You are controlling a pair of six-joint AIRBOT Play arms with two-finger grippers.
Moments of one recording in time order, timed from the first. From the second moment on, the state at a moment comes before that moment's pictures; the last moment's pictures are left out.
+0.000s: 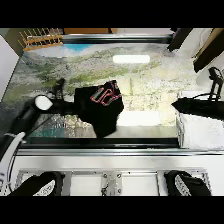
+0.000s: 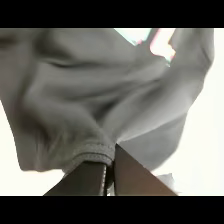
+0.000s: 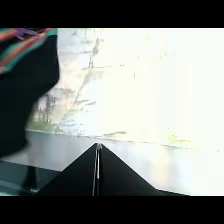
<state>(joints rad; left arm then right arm) -0.13 -1.10 0.92 1.12 -0.96 -1.67 -0.18 -0.83 0.96 -1.04 1.18 1.37</state>
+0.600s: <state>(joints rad) 0.16 -0.76 0.67 1.25 -1.06 -1.66 0.34 -1.50 1.20 -1.05 0.85 1.49</state>
